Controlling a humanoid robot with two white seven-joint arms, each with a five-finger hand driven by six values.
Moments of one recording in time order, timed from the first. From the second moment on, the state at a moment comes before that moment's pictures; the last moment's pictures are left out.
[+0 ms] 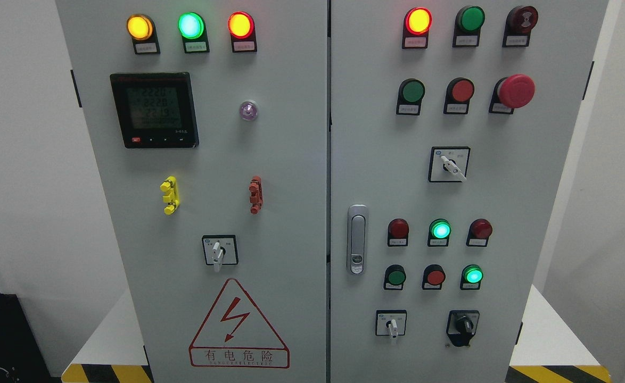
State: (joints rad) left arm 0.06 -0.05 -0.08 0.00 0.19 -0.11 0.02; right arm 0.09 0.12 0.08 -0.13 0.00 0.02 -0.08
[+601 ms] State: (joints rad) left arm 0.07 -0.04 -0.11 -0.03 0.15 -0.10 0.02; right arm 0.09 0.12 0.08 -0.13 0.00 0.02 -0.08
